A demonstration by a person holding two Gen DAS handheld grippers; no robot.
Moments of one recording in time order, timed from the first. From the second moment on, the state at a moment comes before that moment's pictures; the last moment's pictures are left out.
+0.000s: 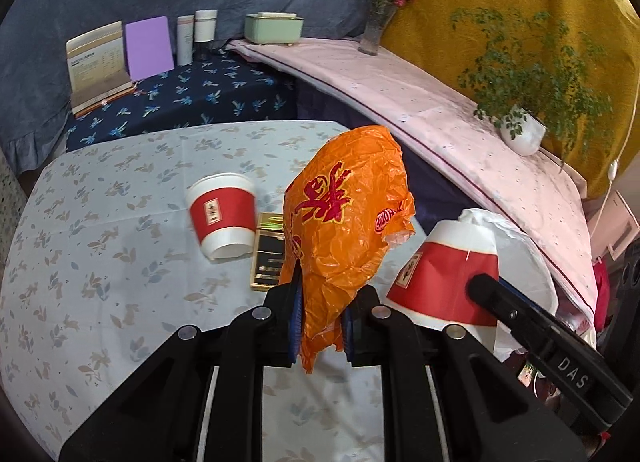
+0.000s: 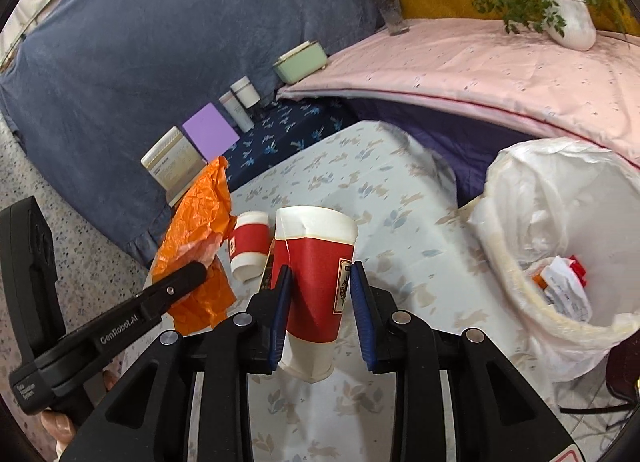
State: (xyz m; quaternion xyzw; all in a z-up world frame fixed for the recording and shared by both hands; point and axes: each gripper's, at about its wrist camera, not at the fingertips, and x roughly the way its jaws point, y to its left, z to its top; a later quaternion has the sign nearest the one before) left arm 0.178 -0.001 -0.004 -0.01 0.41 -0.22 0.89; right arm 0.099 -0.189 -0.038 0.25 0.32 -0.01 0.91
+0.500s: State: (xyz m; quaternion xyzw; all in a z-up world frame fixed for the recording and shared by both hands) left arm 0.144 -0.092 0.015 0.03 0.39 -0.29 0.87; right arm 0.040 -0.276 -0.008 0.27 0.25 -0.09 0.93
